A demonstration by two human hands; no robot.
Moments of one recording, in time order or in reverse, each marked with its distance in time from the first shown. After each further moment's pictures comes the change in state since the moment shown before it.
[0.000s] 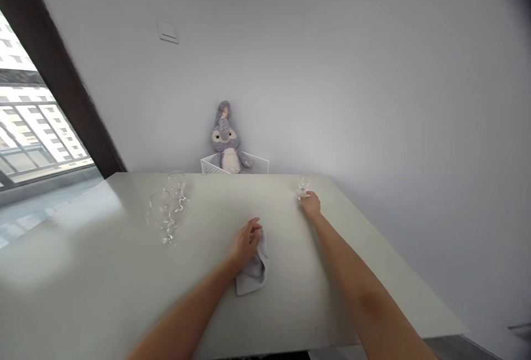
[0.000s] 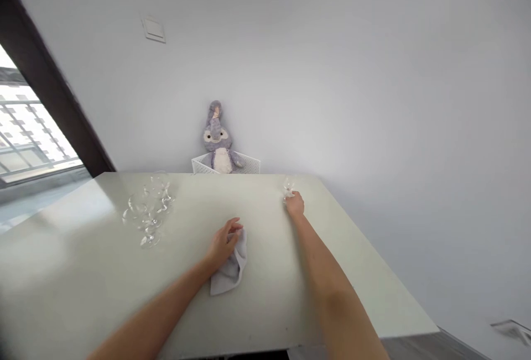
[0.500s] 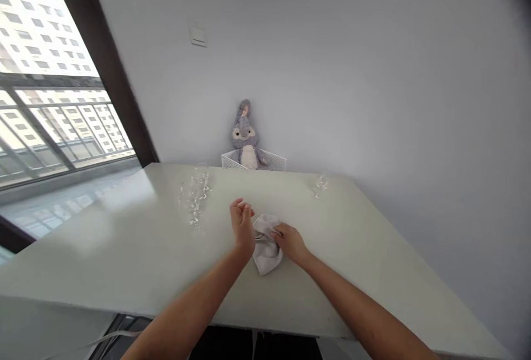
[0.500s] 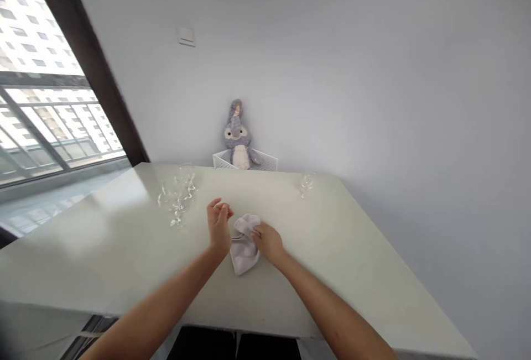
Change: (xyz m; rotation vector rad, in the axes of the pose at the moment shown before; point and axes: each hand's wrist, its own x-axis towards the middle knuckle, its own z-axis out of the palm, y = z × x) left_hand -0.005 0.049 -0.030 -0.533 0.723 -0.158; right_hand -0.180 -0.031 0.024 0.181 -0.472 -0.623
